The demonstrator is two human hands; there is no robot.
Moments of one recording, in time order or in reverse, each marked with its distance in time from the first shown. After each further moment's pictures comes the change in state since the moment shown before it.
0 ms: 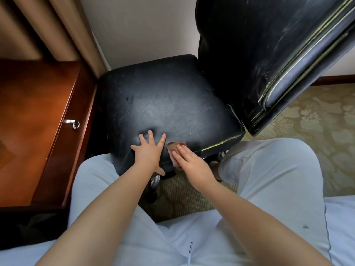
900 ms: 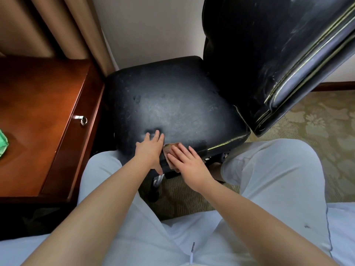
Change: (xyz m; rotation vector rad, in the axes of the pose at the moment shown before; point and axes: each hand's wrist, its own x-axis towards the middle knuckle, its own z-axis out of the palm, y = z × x) left_hand -0.003 -0.017 -0.006 -0.038 -0.060 0.051; right_hand 0.007 -0.019 -0.005 -0.134 -0.126 -0.125
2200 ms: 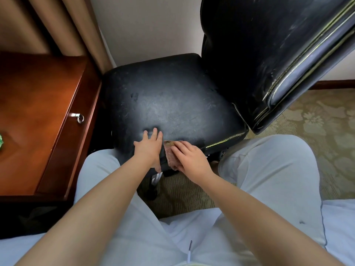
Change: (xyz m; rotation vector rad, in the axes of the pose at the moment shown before) left_hand -0.001 0.006 0.002 -0.015 -0.005 -0.033; right_hand 0.006 0.008 -0.011 0.018 0.001 0.077
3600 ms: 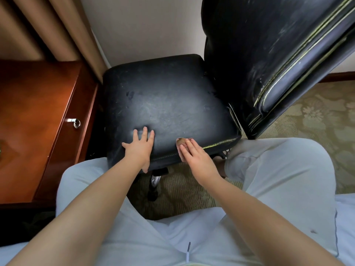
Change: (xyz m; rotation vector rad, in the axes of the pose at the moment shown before) left_hand 0.002 -0.012 -0.003 0.039 -0.053 -0.059; right_hand -0.016 0.016 0.003 0.025 0.054 0.135
